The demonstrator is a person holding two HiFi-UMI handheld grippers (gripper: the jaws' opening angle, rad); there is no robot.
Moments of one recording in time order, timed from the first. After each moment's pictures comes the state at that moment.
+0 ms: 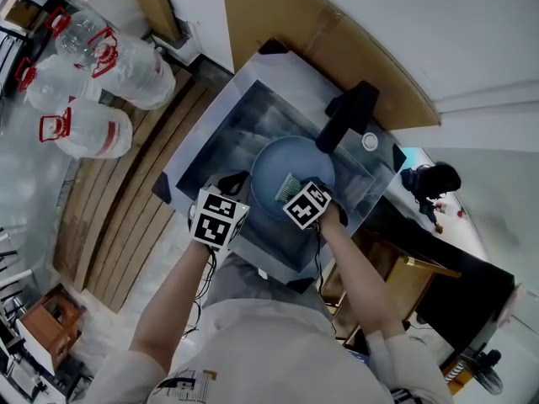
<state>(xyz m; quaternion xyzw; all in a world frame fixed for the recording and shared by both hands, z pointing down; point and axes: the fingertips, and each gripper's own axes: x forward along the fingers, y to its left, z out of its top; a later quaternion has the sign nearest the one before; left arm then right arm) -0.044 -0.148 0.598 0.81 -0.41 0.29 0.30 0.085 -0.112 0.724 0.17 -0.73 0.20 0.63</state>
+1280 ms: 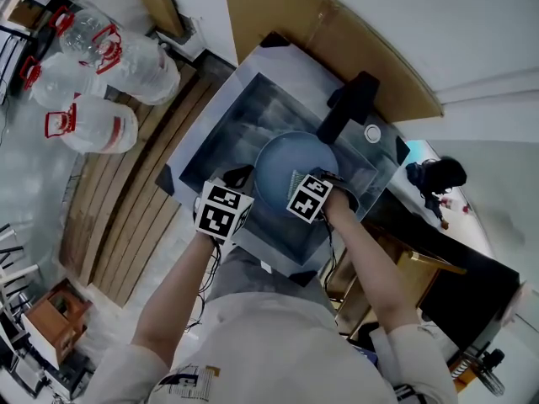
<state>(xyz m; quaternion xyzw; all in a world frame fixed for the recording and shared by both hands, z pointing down) -0.036 -0.144 0.600 0.81 -0.40 0.30 0.31 0.102 -0.104 0.730 0.06 -0.71 0.11 0.69</state>
